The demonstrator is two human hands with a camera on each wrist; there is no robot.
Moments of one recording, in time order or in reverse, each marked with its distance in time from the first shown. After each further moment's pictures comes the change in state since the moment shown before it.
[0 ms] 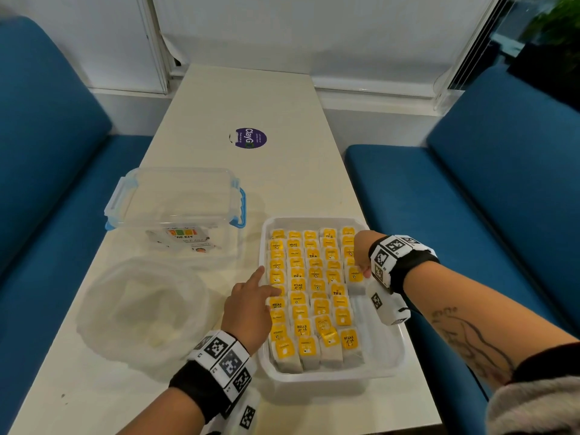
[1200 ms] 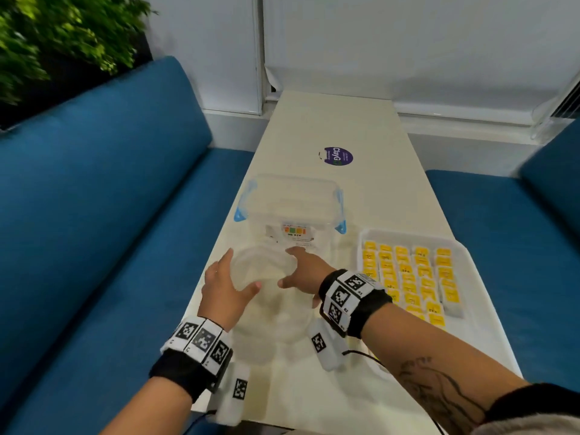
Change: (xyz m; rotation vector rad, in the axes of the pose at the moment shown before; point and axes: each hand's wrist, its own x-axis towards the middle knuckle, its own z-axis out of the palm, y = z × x) left_hand -0.062 -0.141 -0.108 -0.403 0.378 -0.360; right_hand -0.113 -0.244 -0.042 0.845 0.107 -0.599
